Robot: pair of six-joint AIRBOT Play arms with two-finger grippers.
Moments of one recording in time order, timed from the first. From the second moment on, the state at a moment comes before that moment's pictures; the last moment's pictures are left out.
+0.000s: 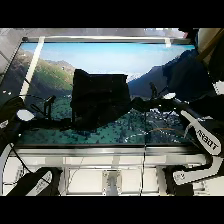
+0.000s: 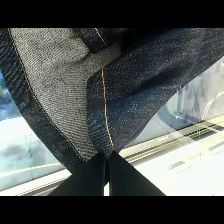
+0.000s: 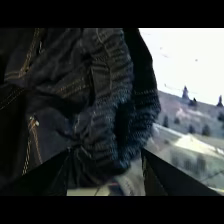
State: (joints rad) left arm 0.10 -0.96 0.58 0.89 -1.13 -1.17; right arm 0.09 -1.57 0.94 -0.47 0.84 1.08
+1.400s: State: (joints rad) left arm 0.24 -0.84 1.61 0.91 -1.21 -1.20; right arm 0.30 -1.17 1.85 -0.81 1.40 1.50
